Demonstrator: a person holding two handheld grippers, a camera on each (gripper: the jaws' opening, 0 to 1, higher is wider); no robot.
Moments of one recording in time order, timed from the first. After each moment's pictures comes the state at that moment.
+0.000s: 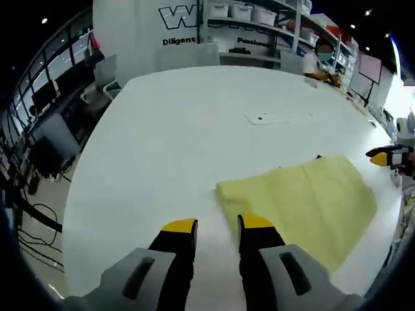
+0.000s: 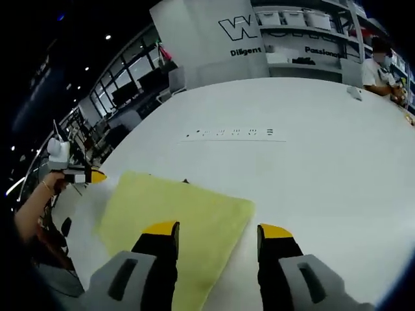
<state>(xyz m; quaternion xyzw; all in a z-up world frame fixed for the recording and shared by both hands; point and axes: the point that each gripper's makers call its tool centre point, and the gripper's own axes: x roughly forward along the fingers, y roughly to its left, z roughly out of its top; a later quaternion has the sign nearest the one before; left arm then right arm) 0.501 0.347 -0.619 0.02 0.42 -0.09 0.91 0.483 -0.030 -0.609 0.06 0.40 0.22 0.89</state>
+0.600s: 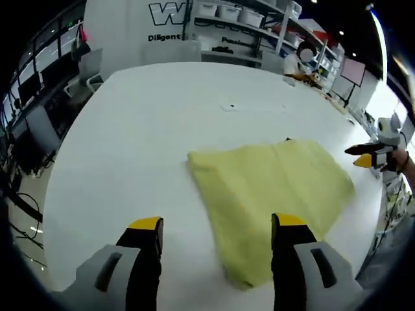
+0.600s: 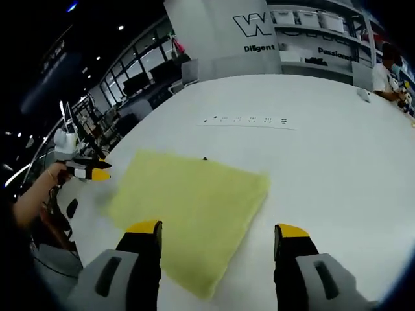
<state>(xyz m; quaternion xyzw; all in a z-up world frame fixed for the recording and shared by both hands) 0.444 0.320 -0.627 0.00 0.42 -0.17 0.89 0.432 -0.016 -0.615 0.04 0.41 0.25 0.88</state>
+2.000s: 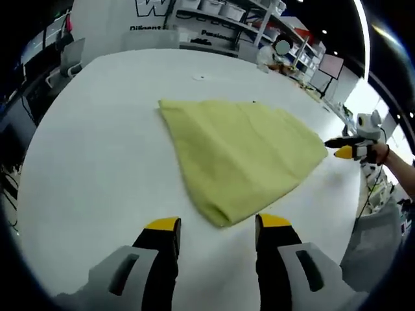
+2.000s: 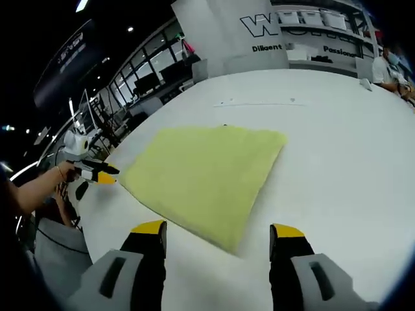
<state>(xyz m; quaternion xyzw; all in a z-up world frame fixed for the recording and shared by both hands) 0.364 0.312 -0.665 -0.03 0.44 -0.23 0.87 0.363 -0.015 -0.651 0.05 0.40 0.28 0.87</state>
